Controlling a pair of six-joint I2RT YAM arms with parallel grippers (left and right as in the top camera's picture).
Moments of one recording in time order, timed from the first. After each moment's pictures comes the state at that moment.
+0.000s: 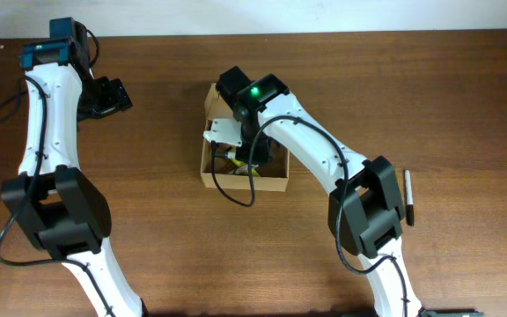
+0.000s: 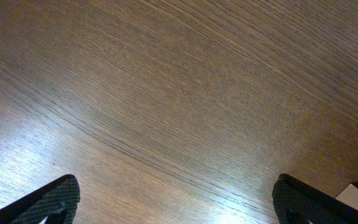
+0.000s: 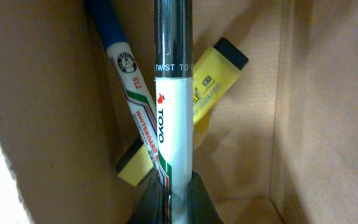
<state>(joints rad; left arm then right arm) 0.17 2.13 2.05 -1.32 -0.10 -0.31 0.62 2.28 2.06 -1.27 -0.07 -0.77</state>
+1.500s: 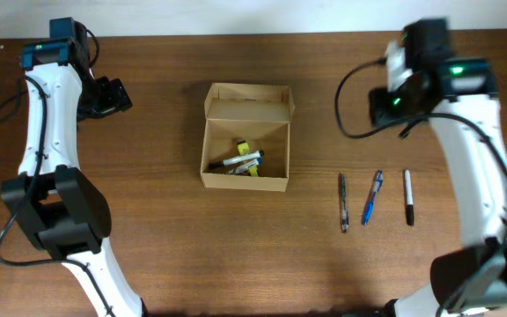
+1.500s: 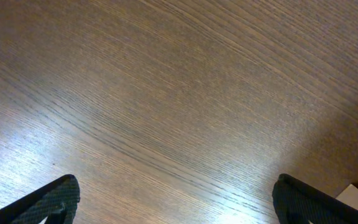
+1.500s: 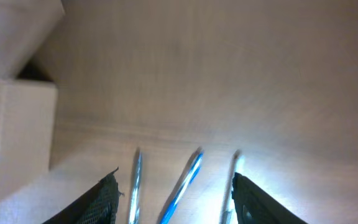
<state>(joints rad) 0.17 2.13 2.05 -1.32 -0.10 -0.31 0.06 1.73 1.71 -1.22 0.03 -0.02</state>
